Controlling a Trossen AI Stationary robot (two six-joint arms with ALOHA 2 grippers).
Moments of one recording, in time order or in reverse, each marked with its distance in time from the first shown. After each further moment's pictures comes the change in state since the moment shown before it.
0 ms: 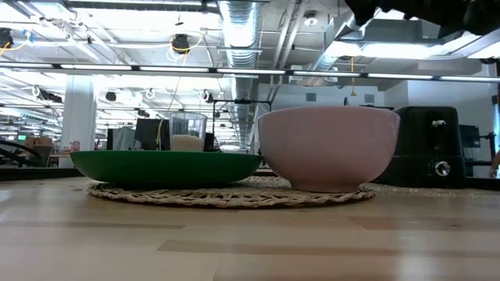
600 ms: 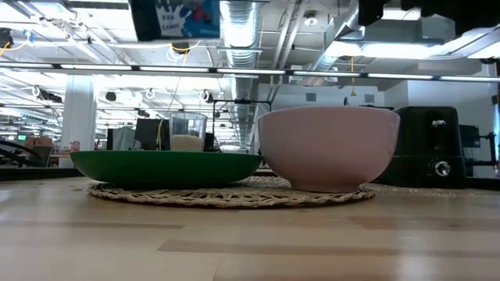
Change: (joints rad) left arm 0.035 -0.121 0.021 -0.543 -0.596 -0.327; right arm 0.267 0.004 -0.001 -0.254 0.001 -0.071
